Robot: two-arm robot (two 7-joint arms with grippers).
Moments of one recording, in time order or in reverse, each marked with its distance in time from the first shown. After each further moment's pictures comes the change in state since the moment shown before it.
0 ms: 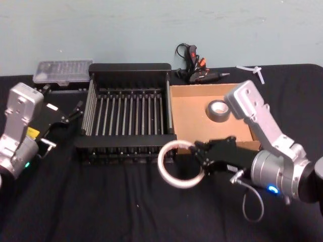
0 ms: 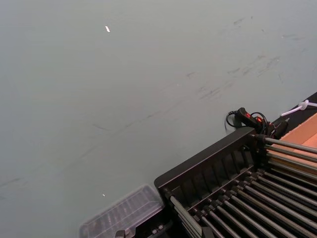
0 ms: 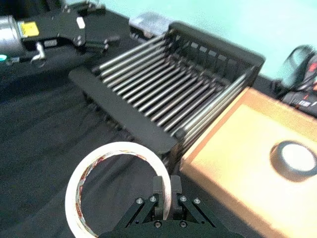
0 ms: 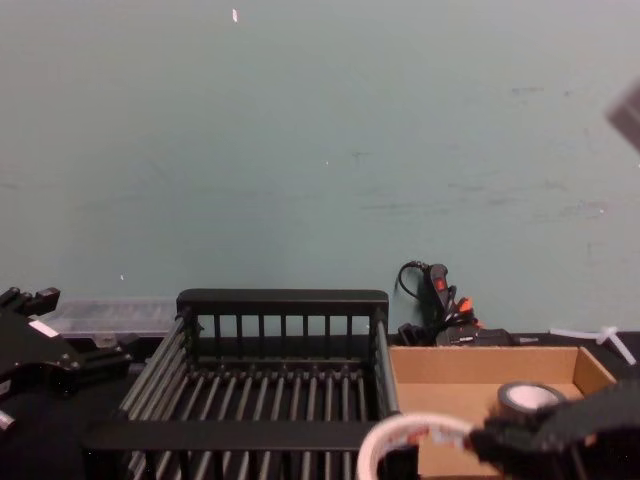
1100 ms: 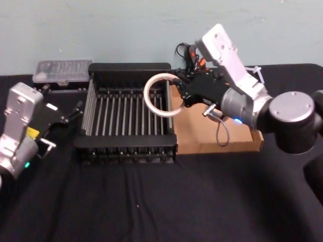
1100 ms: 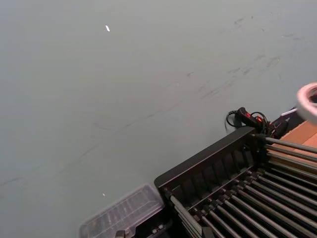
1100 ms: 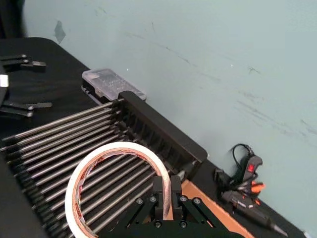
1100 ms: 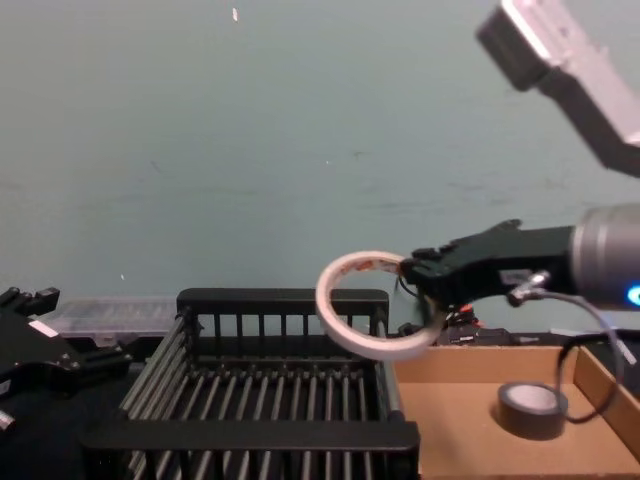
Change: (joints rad) left arm 0.000 0.000 0.000 0.000 0.000 0.000 0.000; right arm 0.397 -0.130 -0.117 0.416 -0.153 -0.274 -0.017
